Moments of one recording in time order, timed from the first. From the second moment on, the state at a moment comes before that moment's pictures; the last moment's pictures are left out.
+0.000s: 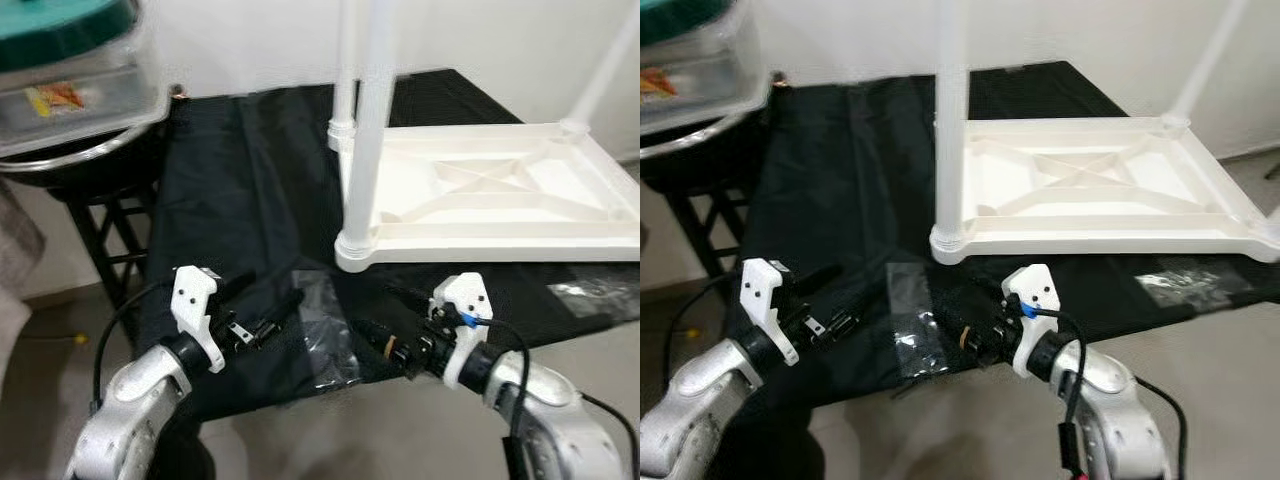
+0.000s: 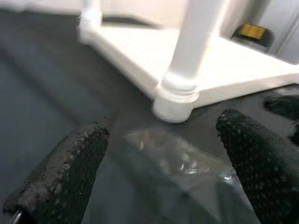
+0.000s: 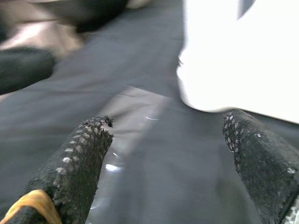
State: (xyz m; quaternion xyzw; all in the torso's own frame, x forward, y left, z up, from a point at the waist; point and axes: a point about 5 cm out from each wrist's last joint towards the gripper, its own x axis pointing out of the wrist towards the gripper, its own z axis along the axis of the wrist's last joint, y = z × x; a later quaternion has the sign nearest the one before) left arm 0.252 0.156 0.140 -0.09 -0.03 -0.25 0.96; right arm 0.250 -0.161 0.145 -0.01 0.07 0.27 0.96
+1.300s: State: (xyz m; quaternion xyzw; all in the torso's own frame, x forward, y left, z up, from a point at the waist) left arm 0.252 0.153 0.132 -0.07 -0.09 -0.10 0.99; right arm 0.277 -0.130 0.120 -0.04 0.02 0.27 0.96
